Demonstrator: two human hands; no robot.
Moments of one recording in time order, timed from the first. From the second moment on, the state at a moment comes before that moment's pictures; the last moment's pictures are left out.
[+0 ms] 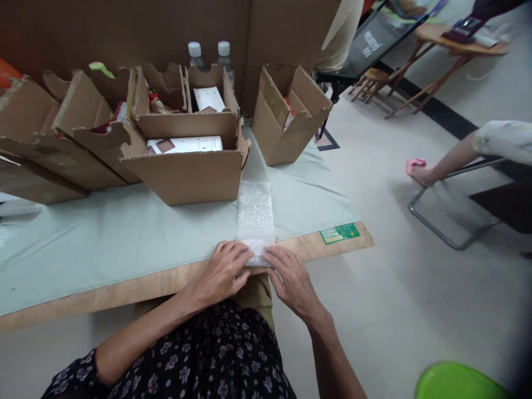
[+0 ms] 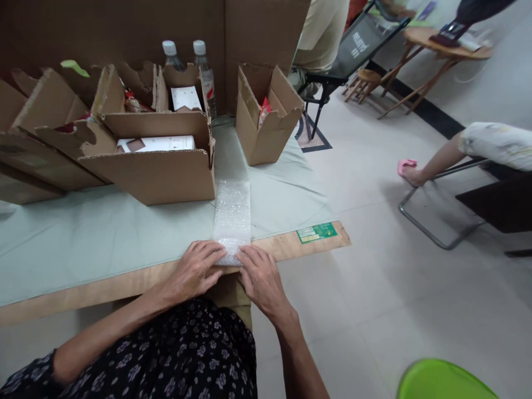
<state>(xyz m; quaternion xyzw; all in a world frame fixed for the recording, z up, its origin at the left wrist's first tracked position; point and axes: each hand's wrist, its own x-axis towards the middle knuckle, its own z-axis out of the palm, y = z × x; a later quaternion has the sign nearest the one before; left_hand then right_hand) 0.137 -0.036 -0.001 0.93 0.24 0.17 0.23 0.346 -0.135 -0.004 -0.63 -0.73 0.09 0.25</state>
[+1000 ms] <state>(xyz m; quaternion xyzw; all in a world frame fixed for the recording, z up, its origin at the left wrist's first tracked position) 0.146 -0.013 0.003 0.90 0.27 0.26 0.23 0.351 -0.118 -0.005 -0.65 -0.68 0.03 0.34</state>
